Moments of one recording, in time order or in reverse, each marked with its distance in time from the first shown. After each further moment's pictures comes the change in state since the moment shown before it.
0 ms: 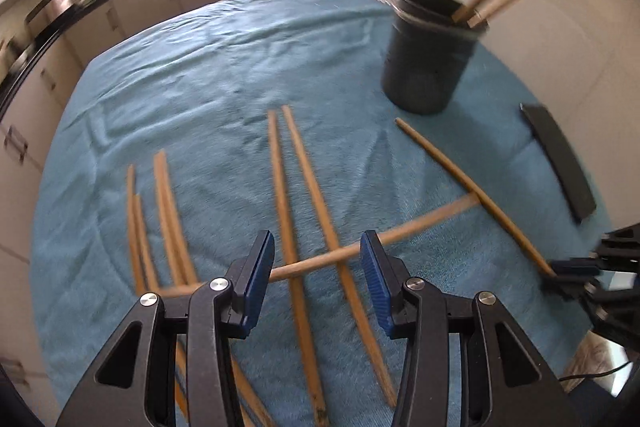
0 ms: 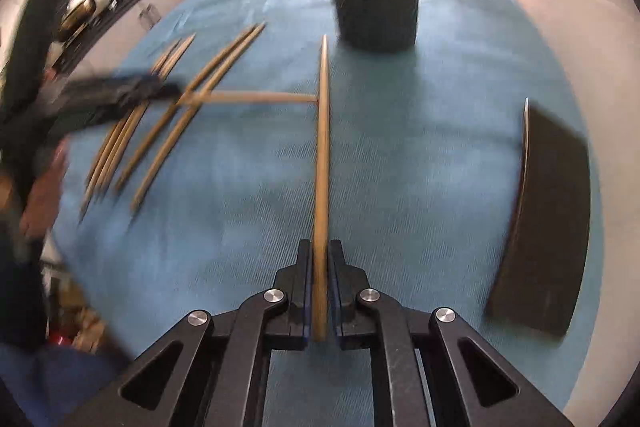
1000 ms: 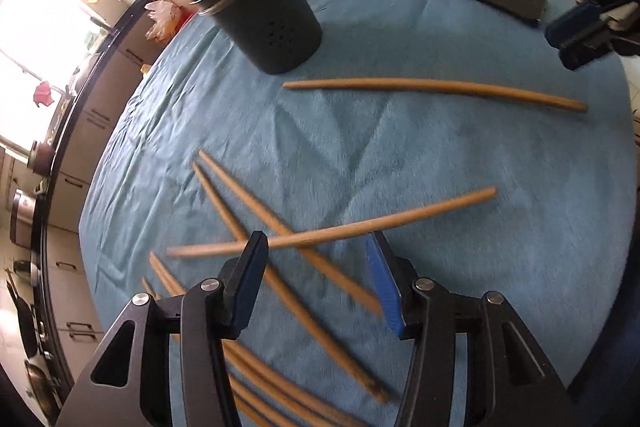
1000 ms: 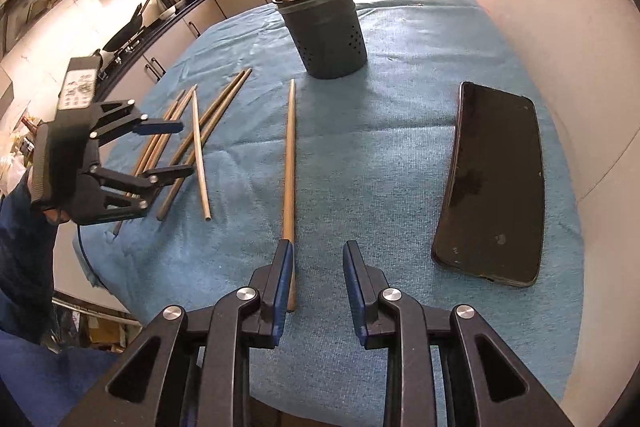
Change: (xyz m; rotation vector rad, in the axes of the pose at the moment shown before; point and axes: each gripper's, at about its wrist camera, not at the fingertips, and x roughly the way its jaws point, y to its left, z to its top) left arm 0.003 -0.066 -0.026 0.680 0.043 0.101; right arm -0.042 -0.034 -0.028 0.148 -0.156 0.073
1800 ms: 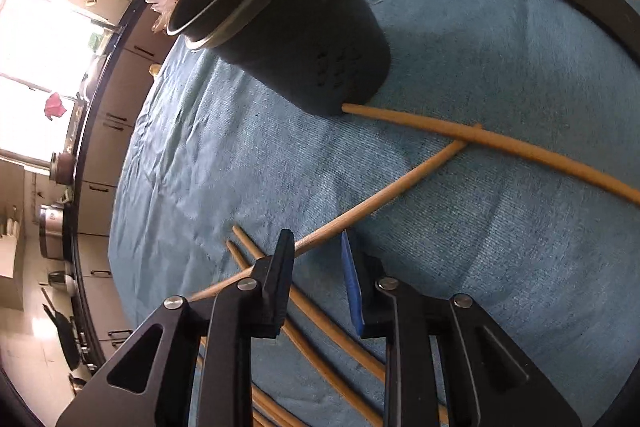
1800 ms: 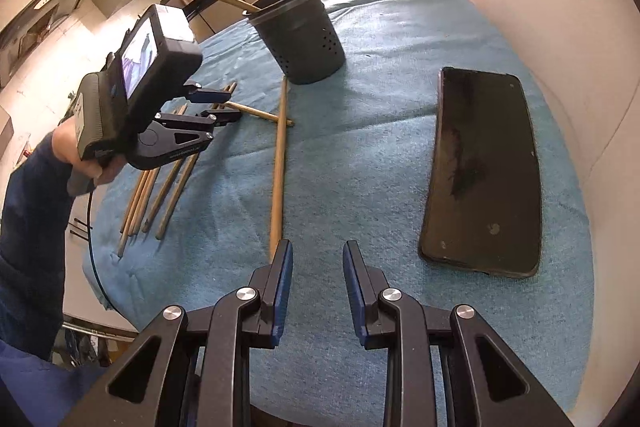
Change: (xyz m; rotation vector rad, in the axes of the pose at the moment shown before) left arm 0.060 0.033 0.075 0.035 0.135 0.105; right arm 0.001 -0.020 -0.003 0.101 -0.023 0.031
